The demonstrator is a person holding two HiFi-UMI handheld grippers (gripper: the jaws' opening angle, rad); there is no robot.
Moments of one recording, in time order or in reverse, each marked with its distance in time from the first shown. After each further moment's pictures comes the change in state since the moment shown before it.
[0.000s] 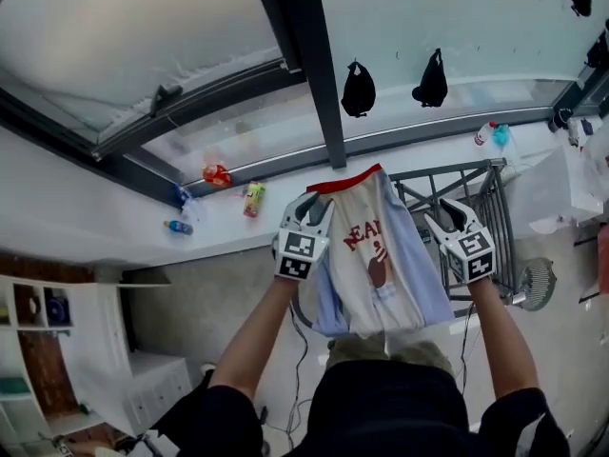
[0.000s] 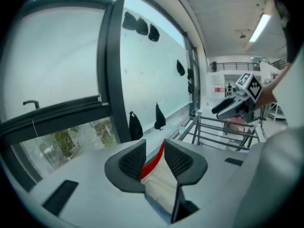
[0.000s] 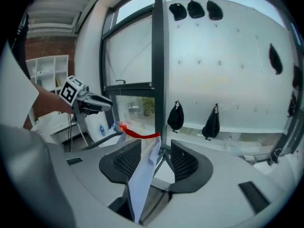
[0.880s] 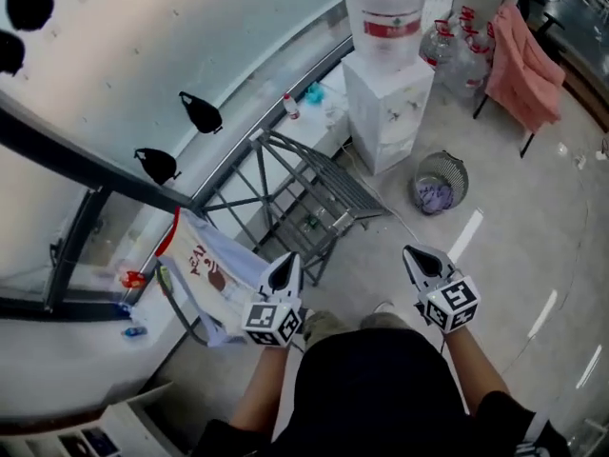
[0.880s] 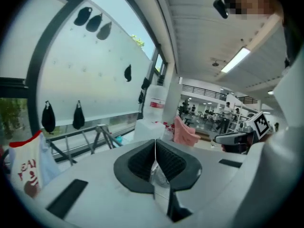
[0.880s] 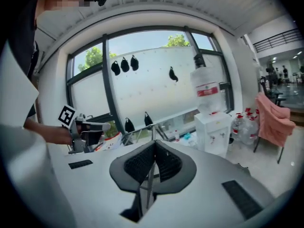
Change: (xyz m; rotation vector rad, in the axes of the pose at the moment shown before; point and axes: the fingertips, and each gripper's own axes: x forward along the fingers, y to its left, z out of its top) left arm -0.058 -0.529 0.073 -0.132 -0.083 -0.485; right arm -0.511 -0.074 -0.247 0.466 -0.274 -0.451
